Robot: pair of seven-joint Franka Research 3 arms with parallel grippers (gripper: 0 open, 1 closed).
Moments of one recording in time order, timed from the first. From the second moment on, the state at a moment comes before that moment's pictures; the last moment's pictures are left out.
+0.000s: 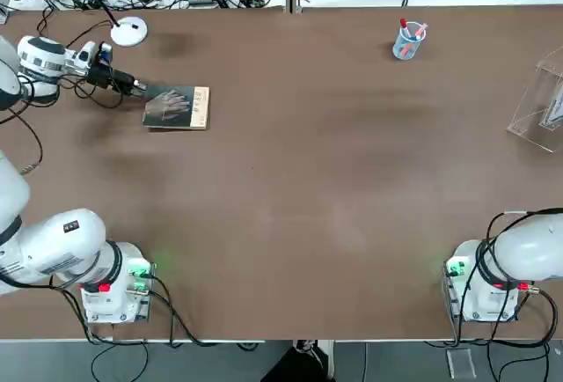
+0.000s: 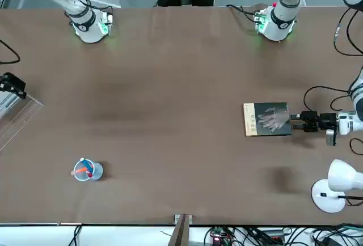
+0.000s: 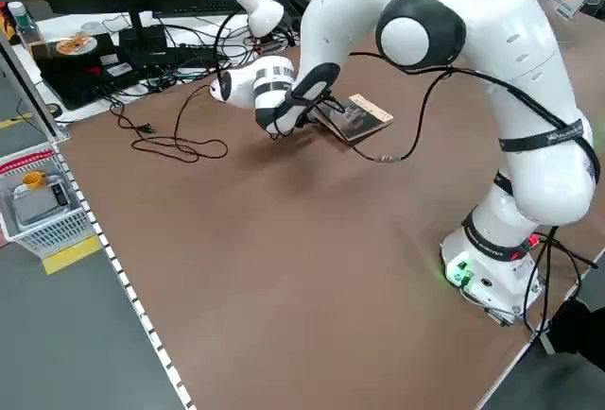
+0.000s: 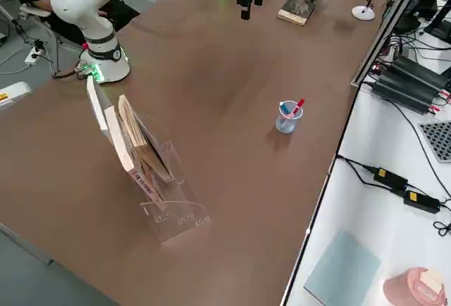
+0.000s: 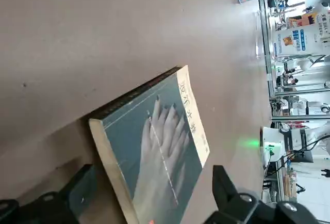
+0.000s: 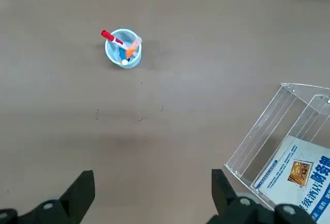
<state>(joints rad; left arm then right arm) 0.42 0.75 -0.13 -1.72 -0.83 1.78 1.12 0.13 0.09 -0.07 -1.46 -0.05 1.64 0.02</state>
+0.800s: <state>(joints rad) 0.41 0.78 -0.13 -1.72 -0.85 1.80 1.12 0.13 0.09 -0.07 -1.46 -0.05 1.64 0.02</state>
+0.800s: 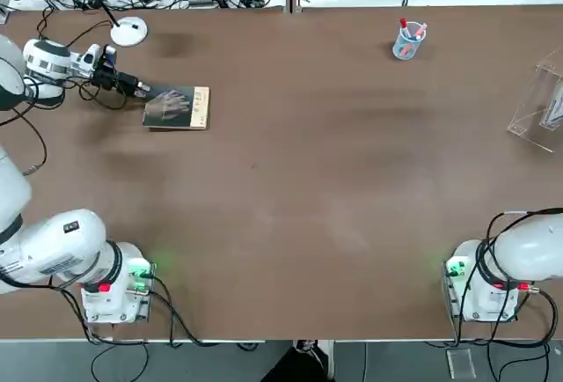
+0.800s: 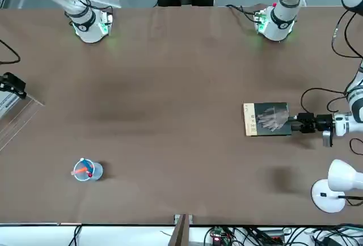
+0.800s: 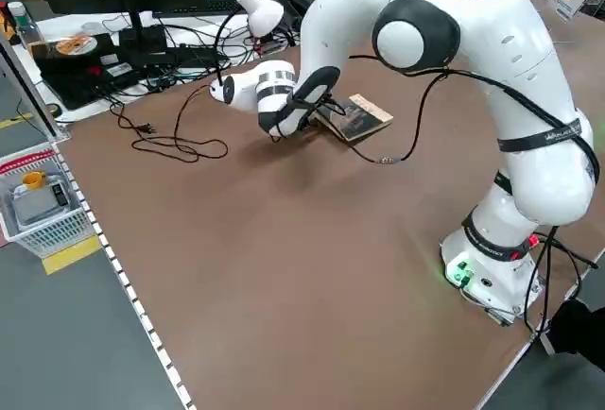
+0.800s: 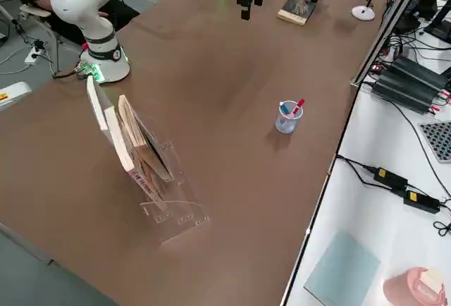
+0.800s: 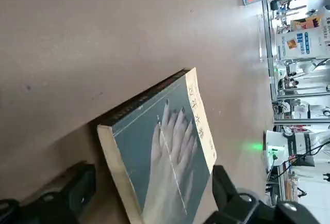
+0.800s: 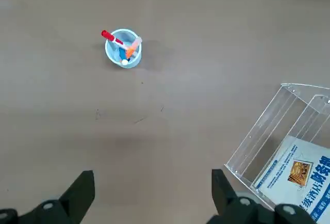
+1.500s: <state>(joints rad) 0.40 0.79 -0.13 -1.72 -0.88 1.80 1.12 0.13 0.09 -0.07 -1.46 -0.05 1.64 0.02</state>
